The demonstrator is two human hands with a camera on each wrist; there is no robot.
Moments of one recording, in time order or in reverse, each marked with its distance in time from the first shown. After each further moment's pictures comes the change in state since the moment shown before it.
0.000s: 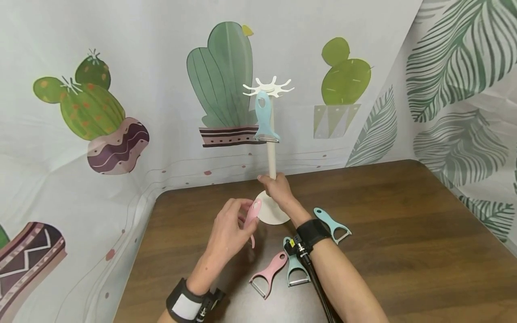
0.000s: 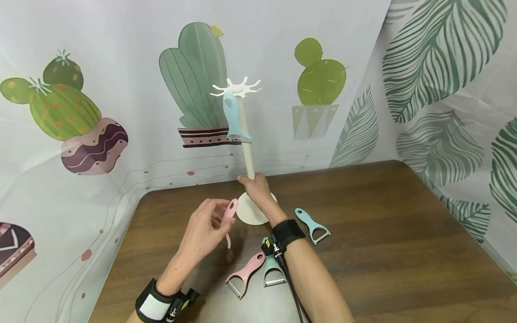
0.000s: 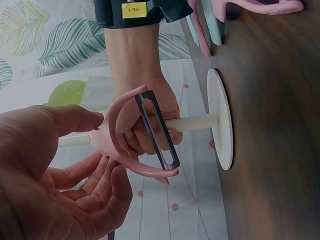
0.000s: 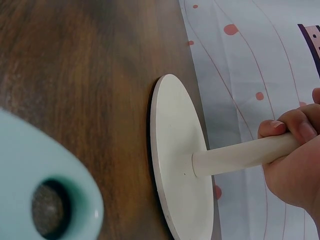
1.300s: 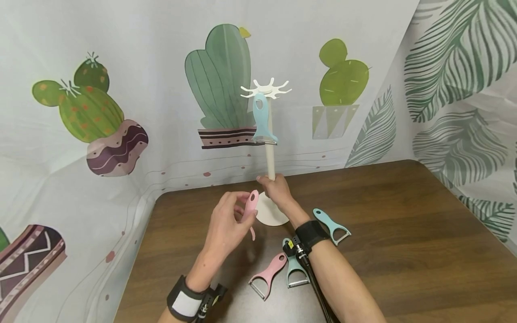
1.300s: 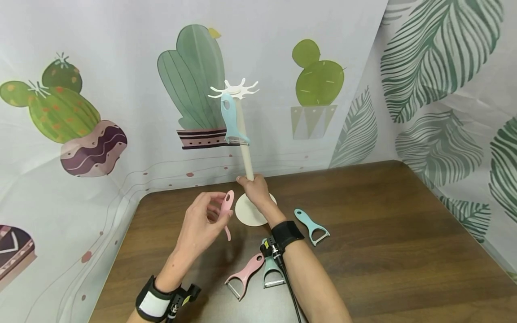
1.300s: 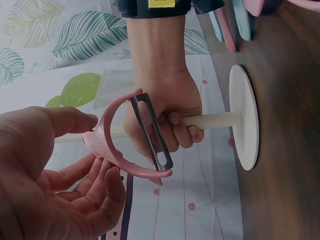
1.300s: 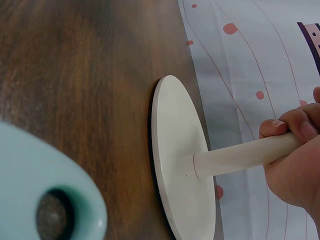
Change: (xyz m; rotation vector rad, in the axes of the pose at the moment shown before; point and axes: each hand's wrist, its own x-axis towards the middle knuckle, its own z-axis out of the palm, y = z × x) left_hand 0.014 0.008 -0.008 -0.045 0.081 0.086; right_hand 0.001 0.000 0.000 0.025 -0.003 -0.021
